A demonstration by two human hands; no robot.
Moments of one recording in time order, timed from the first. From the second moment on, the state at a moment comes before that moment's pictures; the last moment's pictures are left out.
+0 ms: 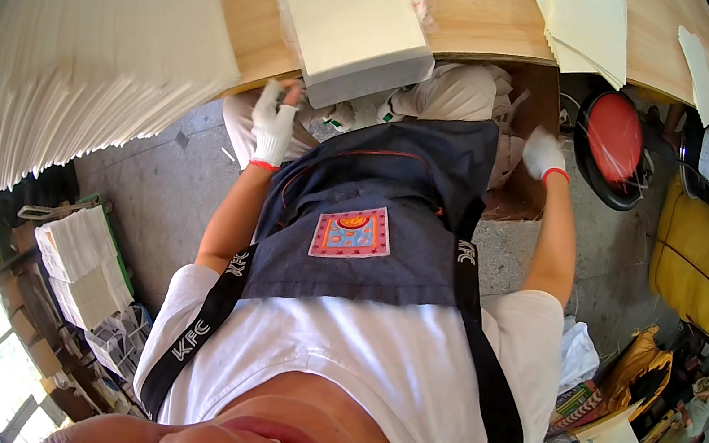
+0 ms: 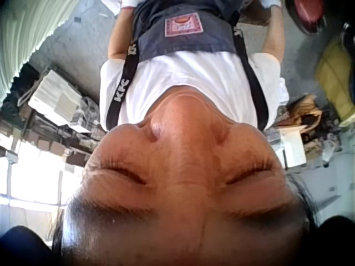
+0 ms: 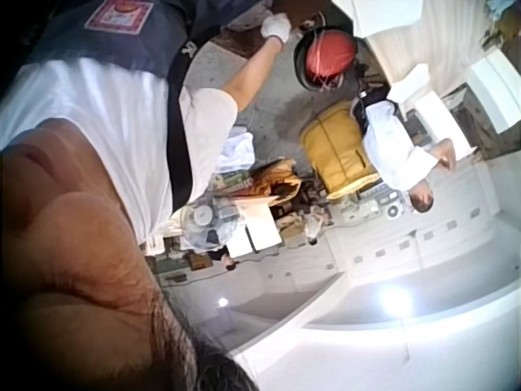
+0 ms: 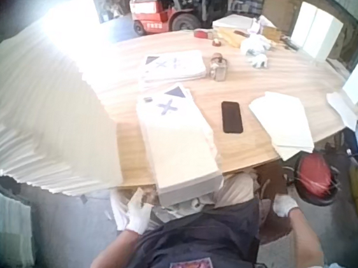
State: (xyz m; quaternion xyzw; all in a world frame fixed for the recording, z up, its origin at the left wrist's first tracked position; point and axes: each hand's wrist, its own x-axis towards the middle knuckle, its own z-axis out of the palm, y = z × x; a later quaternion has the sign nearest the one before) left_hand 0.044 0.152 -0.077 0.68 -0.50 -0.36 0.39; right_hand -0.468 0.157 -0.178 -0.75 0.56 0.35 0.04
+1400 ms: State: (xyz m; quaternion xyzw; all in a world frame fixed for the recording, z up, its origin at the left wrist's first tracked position) left_hand 0.112 0.223 0.282 0.51 -0.64 0.10 0.57; right_hand -0.119 0.069 0.217 -0.59 0.28 -0.44 0.62
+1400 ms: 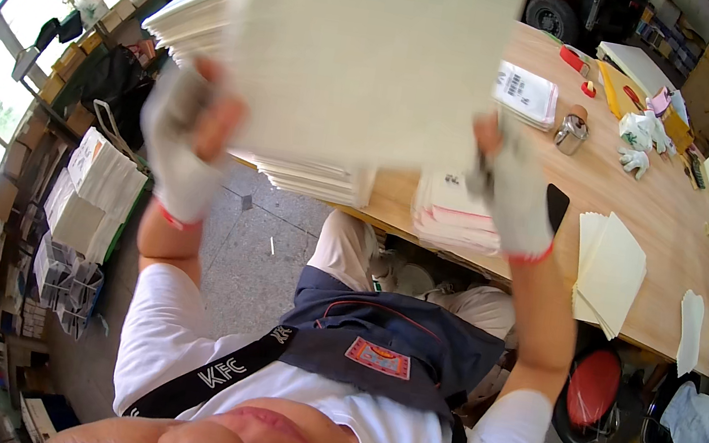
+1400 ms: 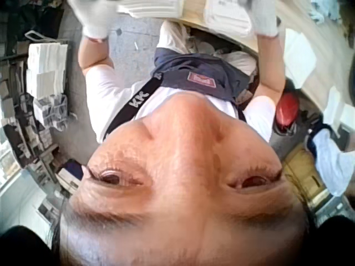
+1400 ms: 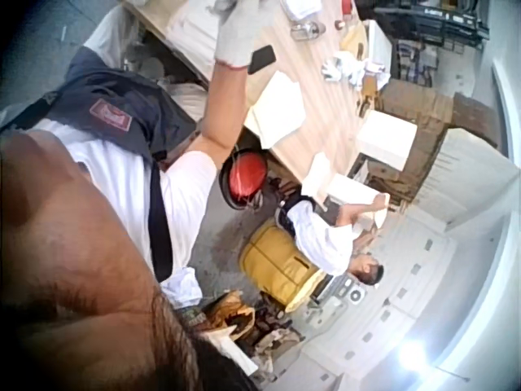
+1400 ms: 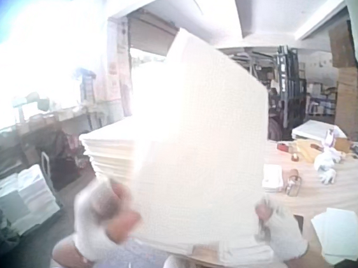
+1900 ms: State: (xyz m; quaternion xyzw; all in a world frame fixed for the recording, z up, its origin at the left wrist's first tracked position) left_hand 0.299 0.217 0.277 0.51 -0.50 0.02 0.70; right_hand -0.013 0.016 0.292 -0.61 0.13 -0.37 0.69
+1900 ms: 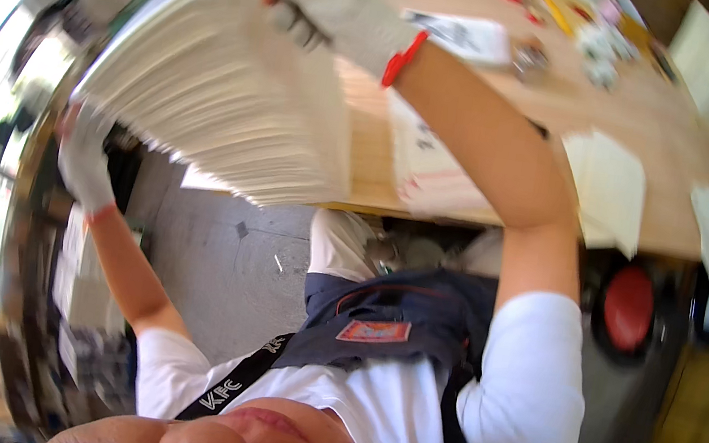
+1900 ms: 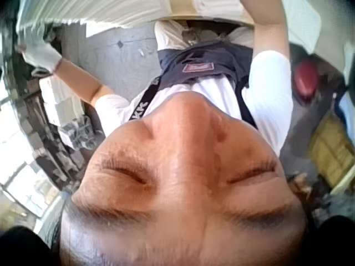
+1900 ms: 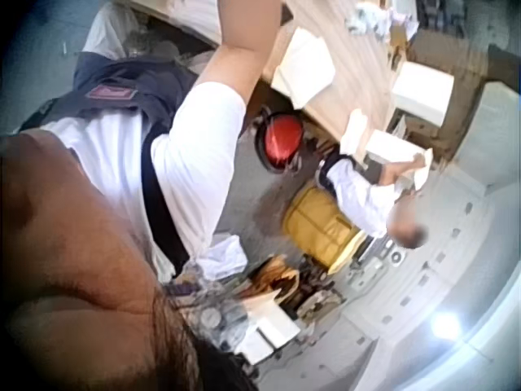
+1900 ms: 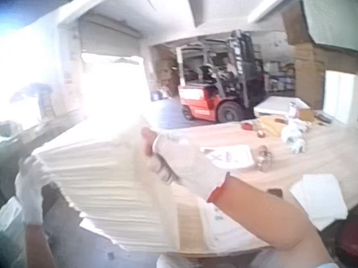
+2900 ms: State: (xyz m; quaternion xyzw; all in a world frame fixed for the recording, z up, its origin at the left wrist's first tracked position) left_hand 0.013 0.021 -0.018 0.60 -0.79 -0.02 0.12; right_hand -0.409 0.037 -0.058 0.04 0.44 -0.68 0.59
